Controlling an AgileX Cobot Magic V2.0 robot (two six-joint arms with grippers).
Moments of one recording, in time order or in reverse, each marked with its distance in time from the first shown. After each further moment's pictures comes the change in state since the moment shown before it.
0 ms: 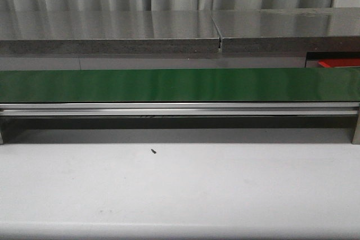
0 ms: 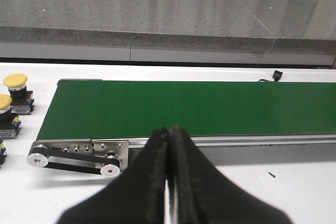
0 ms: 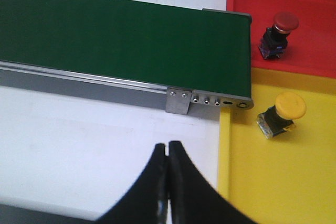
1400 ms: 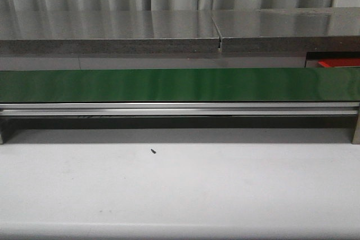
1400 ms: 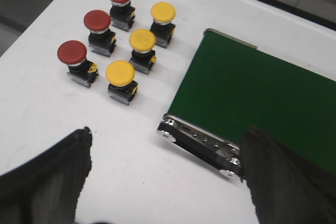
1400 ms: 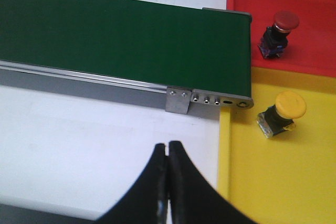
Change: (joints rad) left arm 0.351 0.832 -0.583 0.286 0.273 -0.354; right arm 0.000 0.000 0.000 0.000 0.002 0.000
